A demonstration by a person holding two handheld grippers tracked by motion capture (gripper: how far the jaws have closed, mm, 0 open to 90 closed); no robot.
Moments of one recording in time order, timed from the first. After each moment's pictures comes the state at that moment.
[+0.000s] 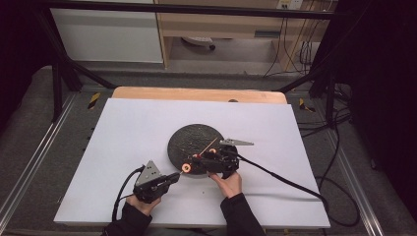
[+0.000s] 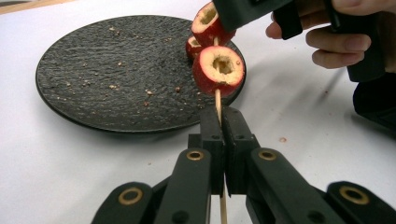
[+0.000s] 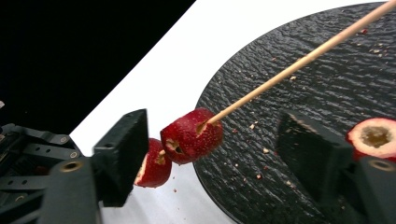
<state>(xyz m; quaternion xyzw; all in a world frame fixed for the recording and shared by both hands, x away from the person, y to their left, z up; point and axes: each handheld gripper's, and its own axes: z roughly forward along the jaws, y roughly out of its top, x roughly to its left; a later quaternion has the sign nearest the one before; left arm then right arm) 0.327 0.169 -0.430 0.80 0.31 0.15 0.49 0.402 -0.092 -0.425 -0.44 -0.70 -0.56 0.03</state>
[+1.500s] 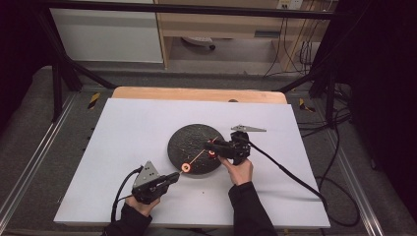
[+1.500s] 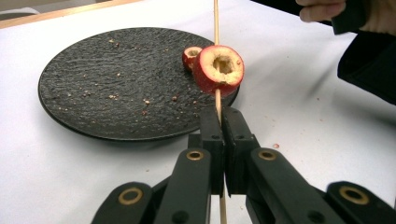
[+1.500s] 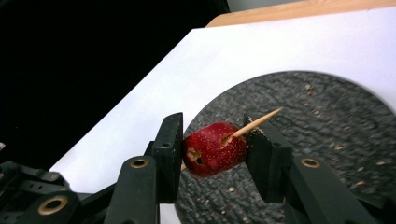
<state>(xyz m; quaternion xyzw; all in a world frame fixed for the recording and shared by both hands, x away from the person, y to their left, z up) 0.323 0.172 -0.425 0.79 0.31 0.15 0.51 0.425 -0.122 -0.388 -0.44 -0.70 -0.56 0.00</state>
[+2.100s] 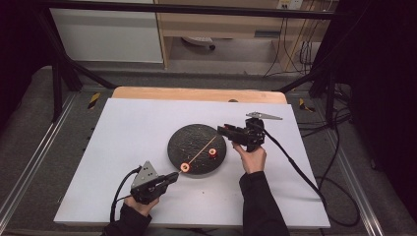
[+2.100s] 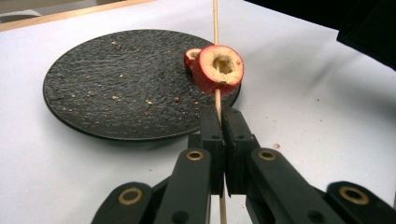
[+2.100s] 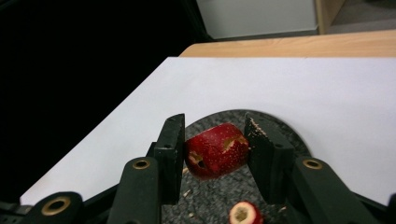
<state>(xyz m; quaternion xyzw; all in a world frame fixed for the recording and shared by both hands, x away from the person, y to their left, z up) 0.322 0.175 -0.424 0.79 0.31 0.16 0.51 0.445 -0.157 -0.356 -0.46 -0.69 -0.56 -0.06</state>
